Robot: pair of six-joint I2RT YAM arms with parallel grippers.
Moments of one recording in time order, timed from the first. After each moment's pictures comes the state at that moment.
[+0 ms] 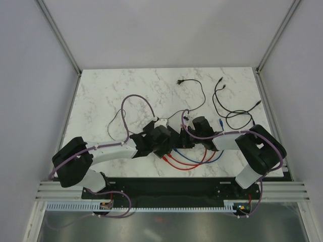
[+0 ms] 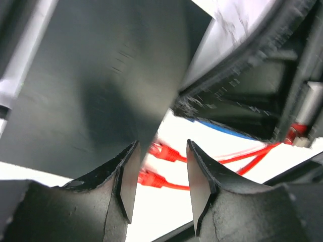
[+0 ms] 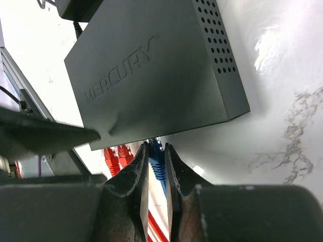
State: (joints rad) left arm -0.98 1.46 0.76 -0.16 -0.18 -0.77; right arm 0.59 1.63 0.56 0.32 -0.49 0.63
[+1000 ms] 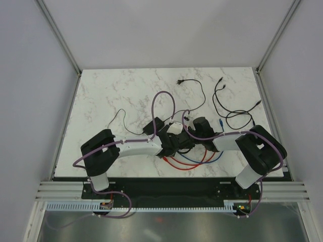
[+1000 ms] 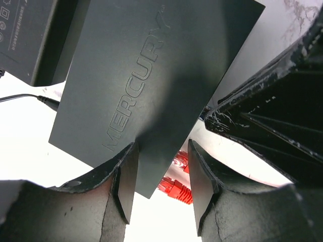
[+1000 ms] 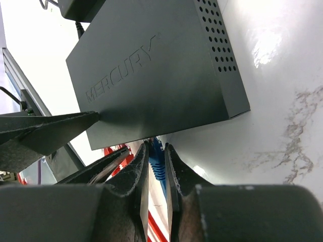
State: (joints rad) left arm -1.15 1.77 1.13 -0.61 -0.57 -0.75; right arm 0.59 1.63 0.55 0.35 -0.49 0.63
